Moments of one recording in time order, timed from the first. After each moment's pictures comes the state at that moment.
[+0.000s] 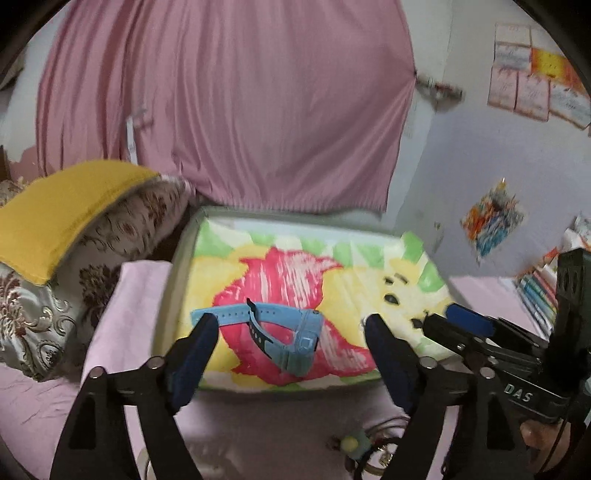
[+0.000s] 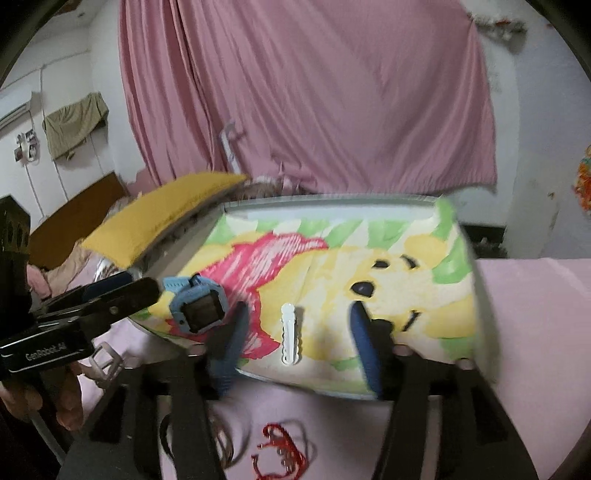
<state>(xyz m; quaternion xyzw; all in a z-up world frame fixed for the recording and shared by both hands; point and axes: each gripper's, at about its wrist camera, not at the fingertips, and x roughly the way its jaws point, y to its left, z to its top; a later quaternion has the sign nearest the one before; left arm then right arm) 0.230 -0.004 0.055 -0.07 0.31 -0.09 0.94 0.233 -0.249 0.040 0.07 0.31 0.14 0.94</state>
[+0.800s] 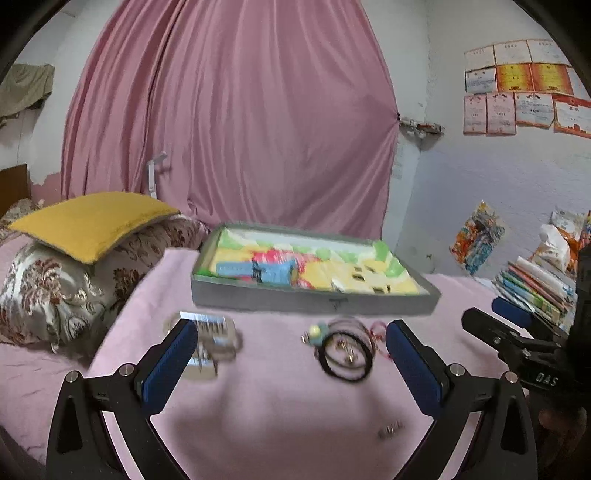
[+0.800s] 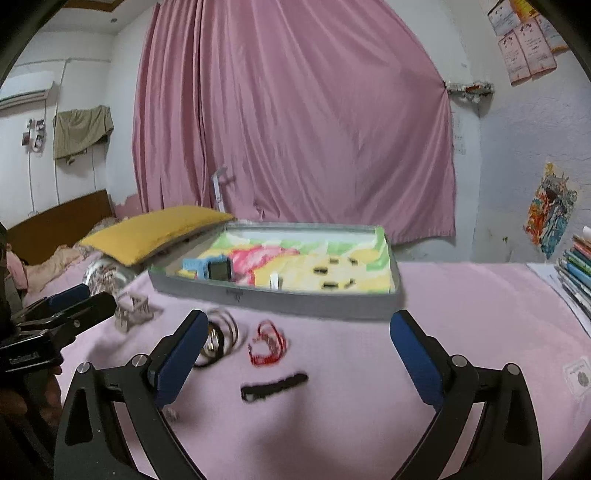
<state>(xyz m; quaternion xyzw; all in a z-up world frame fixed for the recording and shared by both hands) 0.086 -0.009 0.031 -0.07 0.21 -0.08 0.97 0.086 -0.284 0.044 0.02 0.20 0.09 0.97</state>
